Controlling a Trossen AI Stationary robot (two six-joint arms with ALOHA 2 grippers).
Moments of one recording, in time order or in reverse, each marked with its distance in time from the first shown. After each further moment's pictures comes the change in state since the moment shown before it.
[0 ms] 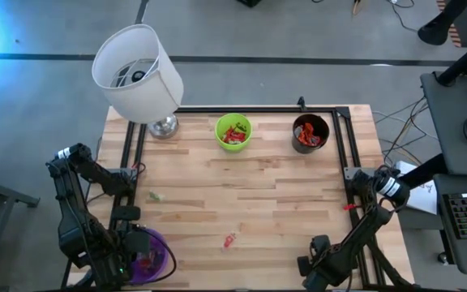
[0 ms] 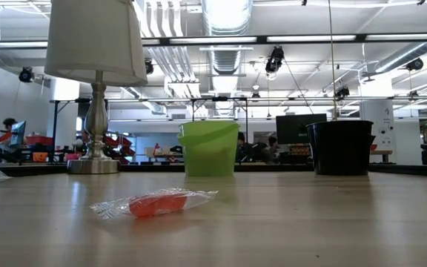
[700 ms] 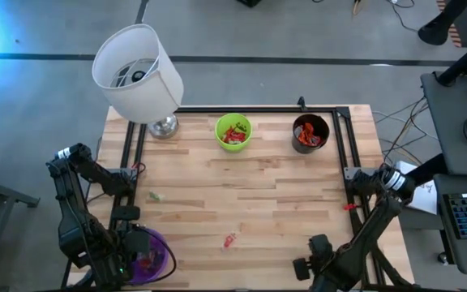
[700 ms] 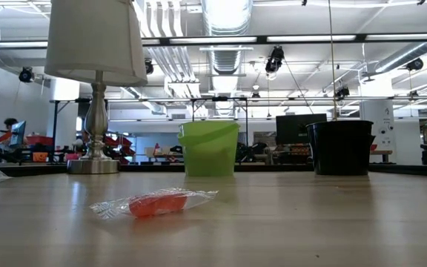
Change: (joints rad) left arm 0.000 0.000 0.000 0.000 0.000 -0.012; right arm 0.003 -0.118 0.163 -0.138 0.272 -0.055
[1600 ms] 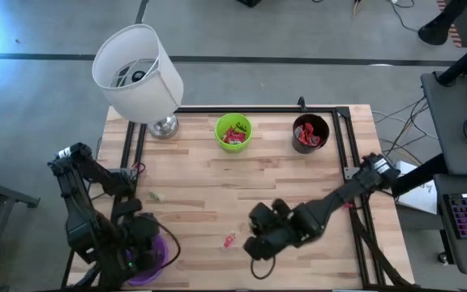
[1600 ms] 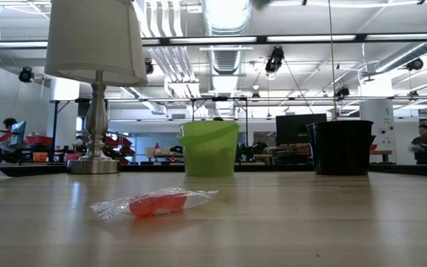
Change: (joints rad) left arm 0.064 0.000 -0.001 0.011 -0.182 -0.248; right arm -0.407 0.000 0.322 0.127 0.342 -1.157
